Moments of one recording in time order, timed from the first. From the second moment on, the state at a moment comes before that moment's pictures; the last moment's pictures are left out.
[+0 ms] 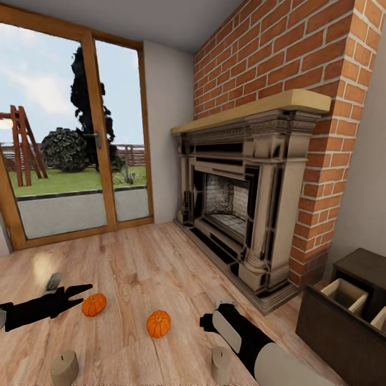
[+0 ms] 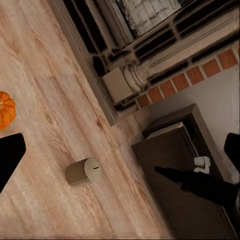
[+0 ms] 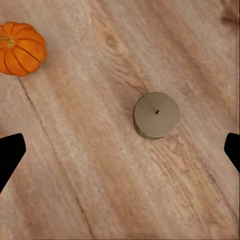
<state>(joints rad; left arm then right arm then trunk) -0.45 0.57 0.08 -0.80 0.69 0.87 -0.91 -0.64 0.14 0.59 -0.55 -0.80 0.53 -0.49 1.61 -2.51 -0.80</state>
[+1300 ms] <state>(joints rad) -0.45 0.57 0.08 -0.79 0.69 0.92 -1.16 -0.64 0.14 0.60 -0.56 -0.78 0.51 -0.51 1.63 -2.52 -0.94</state>
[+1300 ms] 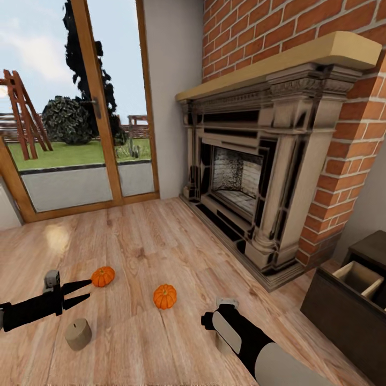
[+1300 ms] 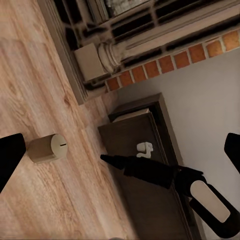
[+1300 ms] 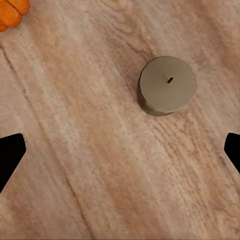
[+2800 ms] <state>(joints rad) -0.45 0.57 0.08 -0.79 0.69 0.92 -1.18 -0.64 0.06 0.44 -0.55 -0.79 0.38 -0.50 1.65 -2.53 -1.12</state>
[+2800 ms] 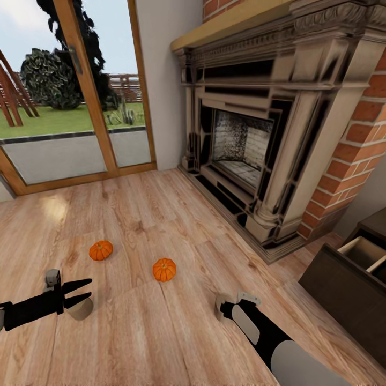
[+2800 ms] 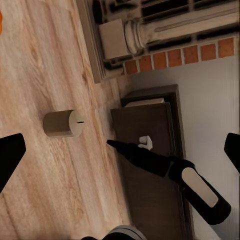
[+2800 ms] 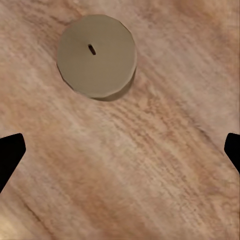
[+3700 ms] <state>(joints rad) -0.45 0.57 0.03 -0.78 0.68 0.91 -1.57 -0.64 0.06 0.45 -0.55 -0.76 0.38 -0.48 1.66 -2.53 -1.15</state>
